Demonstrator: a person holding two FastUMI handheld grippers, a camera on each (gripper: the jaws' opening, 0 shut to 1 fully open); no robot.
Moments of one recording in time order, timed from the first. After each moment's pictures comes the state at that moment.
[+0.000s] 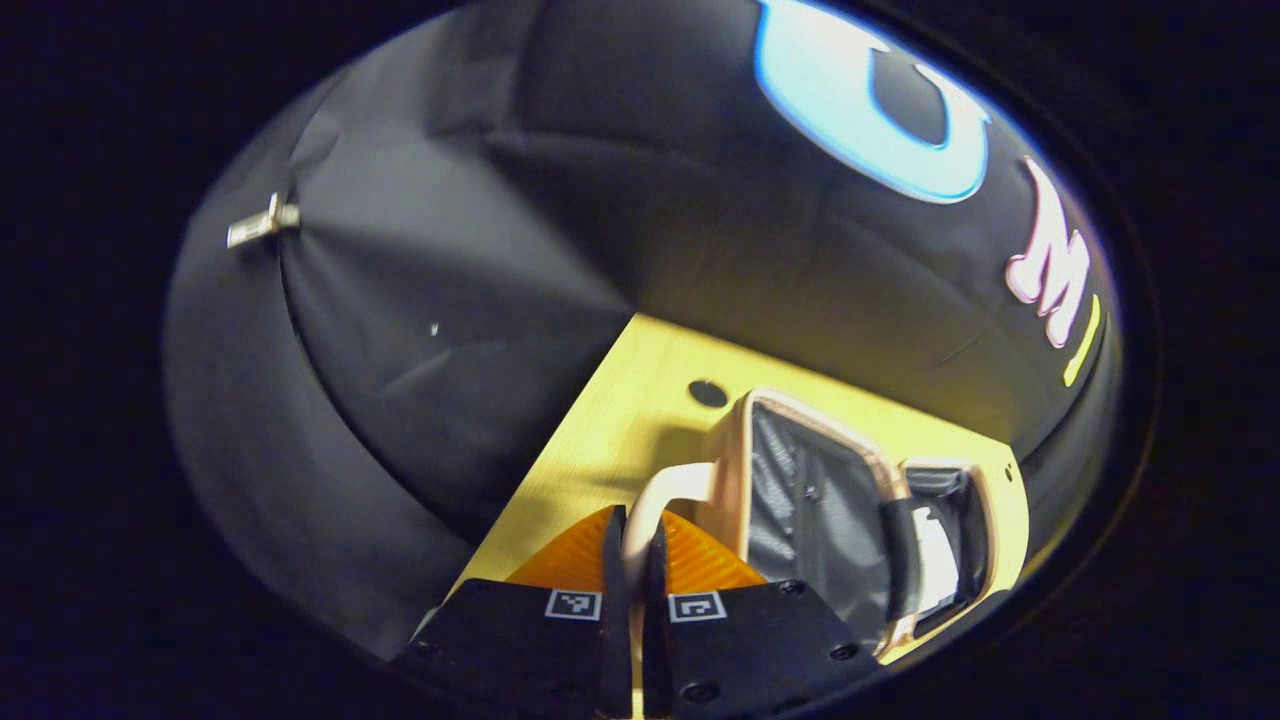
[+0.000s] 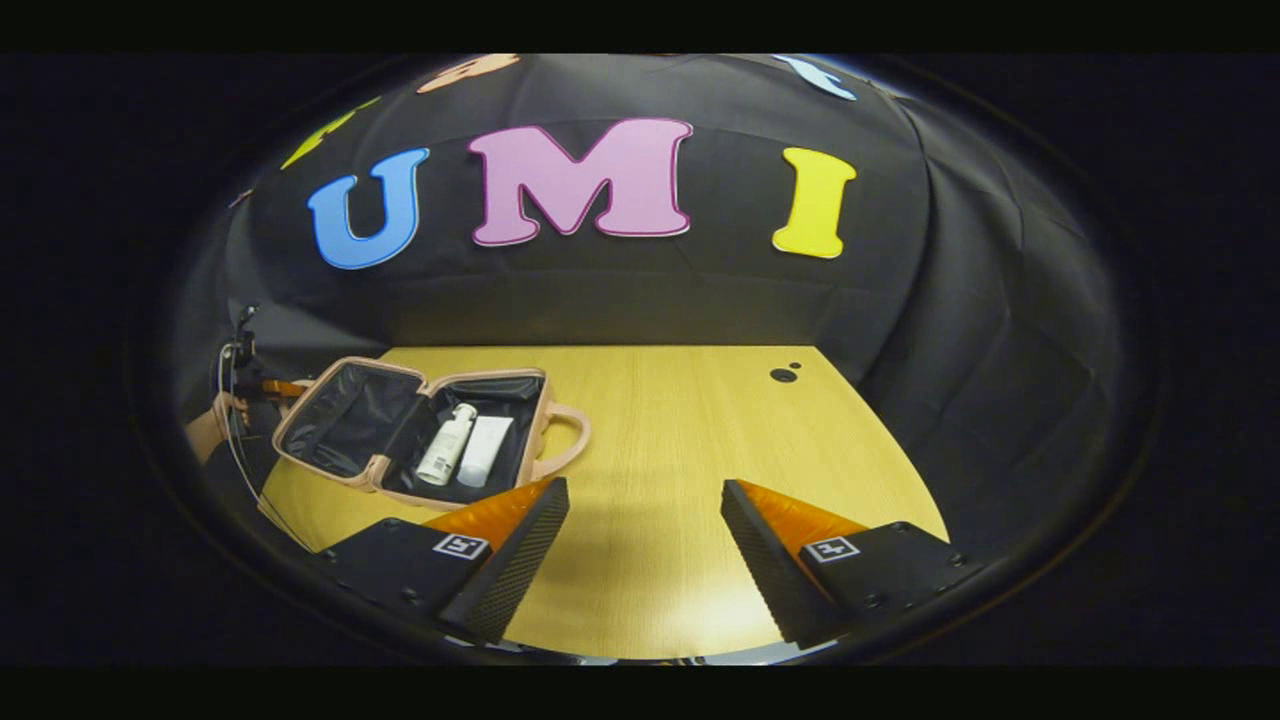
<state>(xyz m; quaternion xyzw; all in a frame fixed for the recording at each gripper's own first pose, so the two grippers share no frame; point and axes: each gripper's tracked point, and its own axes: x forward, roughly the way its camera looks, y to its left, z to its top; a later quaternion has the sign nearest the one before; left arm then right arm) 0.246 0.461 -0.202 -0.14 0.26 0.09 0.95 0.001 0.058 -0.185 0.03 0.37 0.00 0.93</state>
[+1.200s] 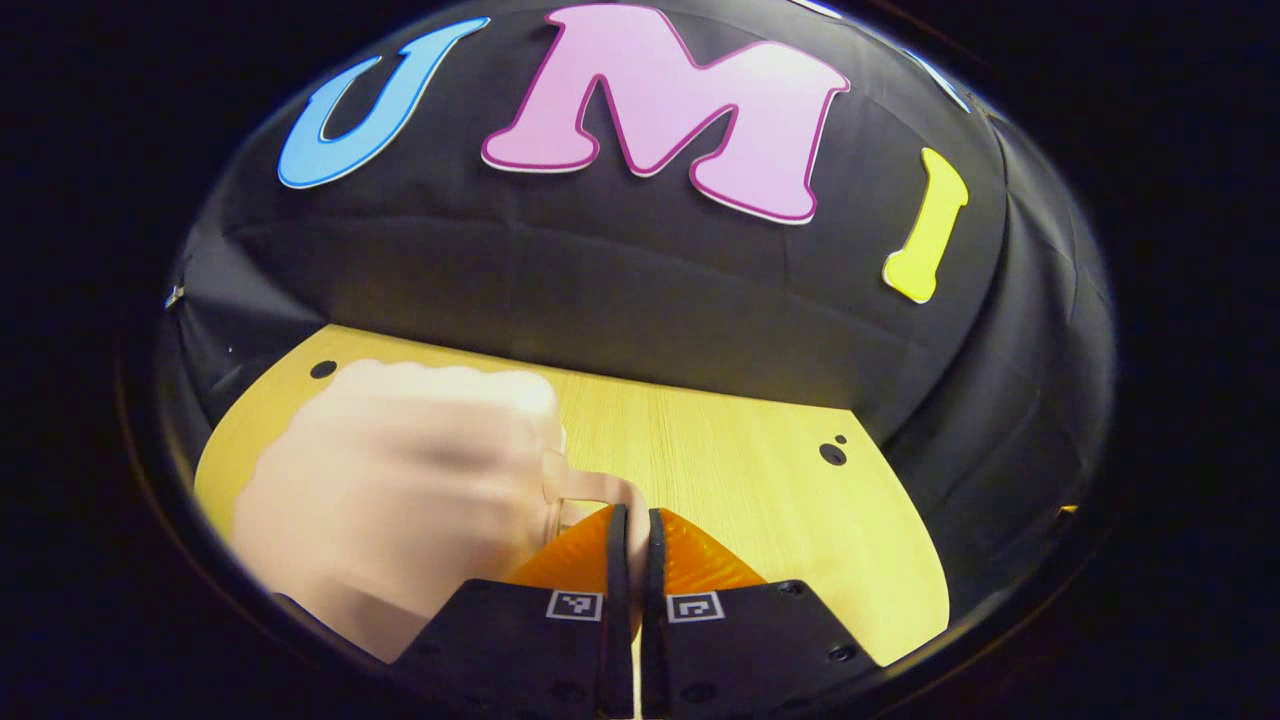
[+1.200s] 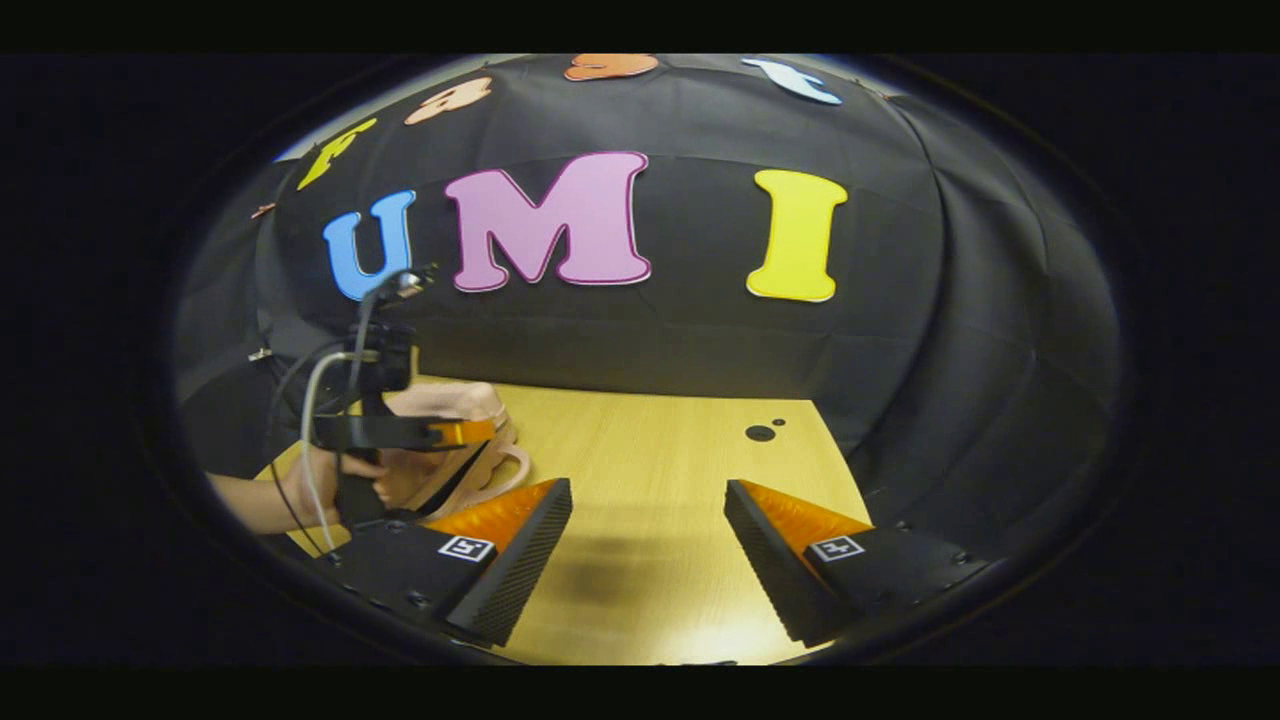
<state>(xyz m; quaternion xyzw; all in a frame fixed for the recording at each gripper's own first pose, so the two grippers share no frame) 0.299 -0.075 -0.216 -0.12 0.28 -0.02 0.95 0.052 -0.061 -0.177 0.03 0.30 0.07 0.95</state>
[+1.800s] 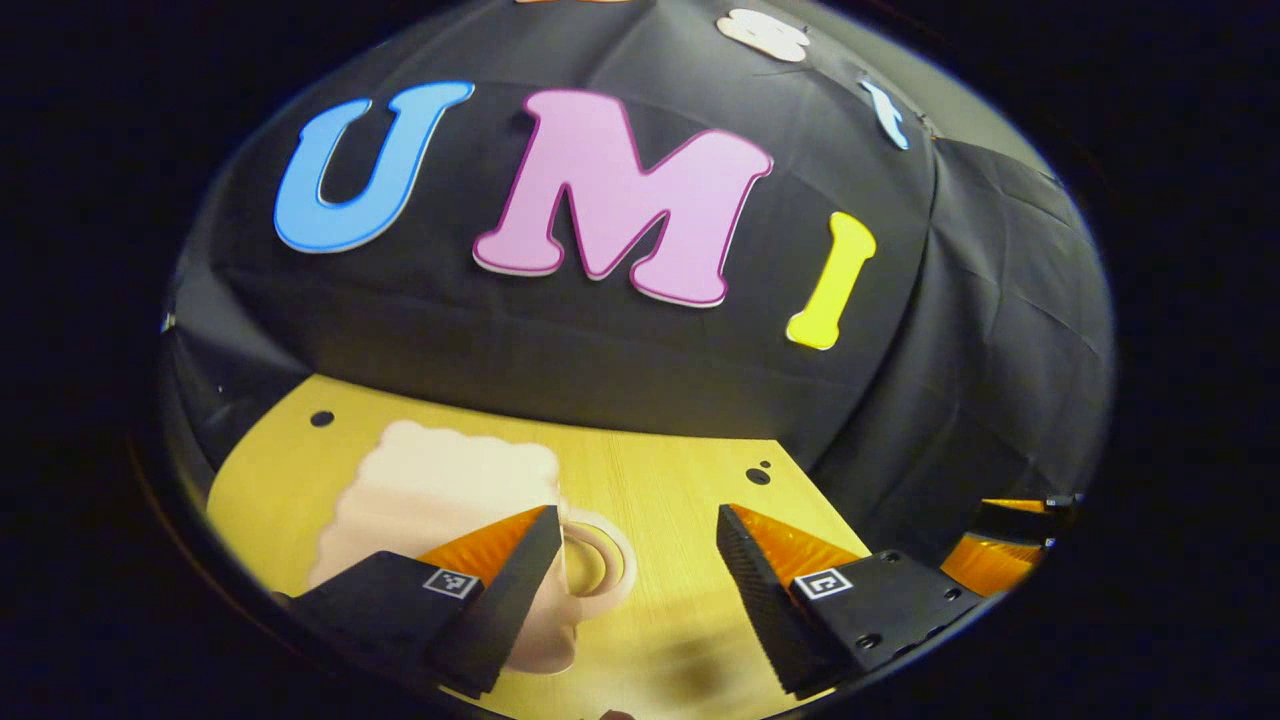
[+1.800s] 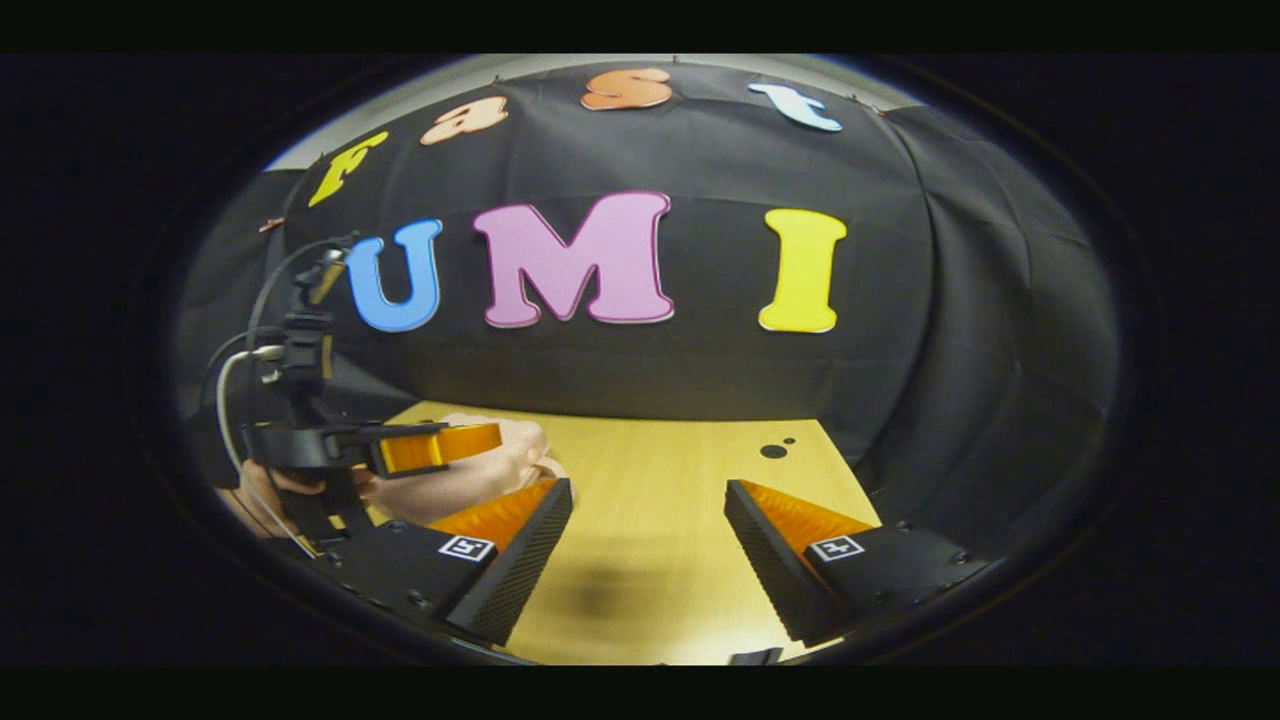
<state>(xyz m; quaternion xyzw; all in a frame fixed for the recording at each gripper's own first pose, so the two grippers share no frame) 0.166 -0.045 -0.053 -0.06 0.14 -0.11 0.98 0.018 -0.007 -0.093 0.05 0.23 0.05 0.97</state>
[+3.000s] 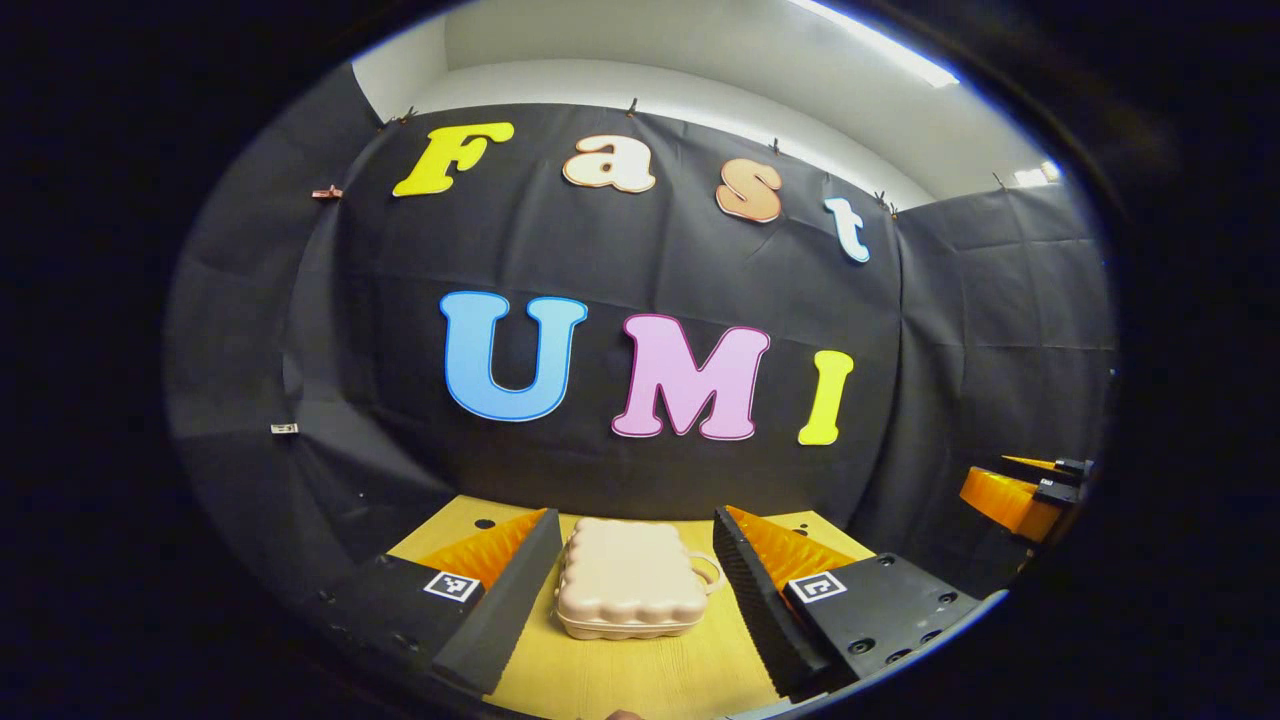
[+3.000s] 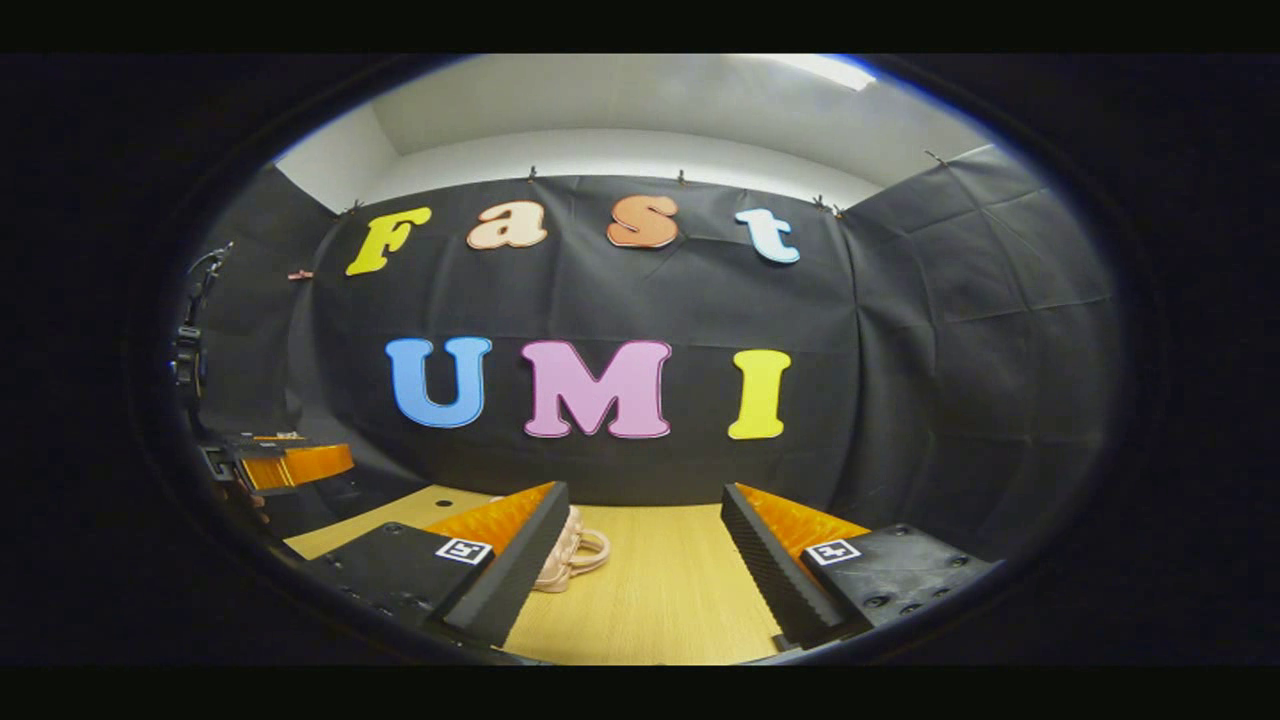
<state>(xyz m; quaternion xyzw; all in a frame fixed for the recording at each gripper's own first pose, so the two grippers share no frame) -0.069 0.094 0.042 -0.04 -0.02 -0.02 1.00 -0.130 0.044 0.050 0.02 0.04 -0.01 1.00</state>
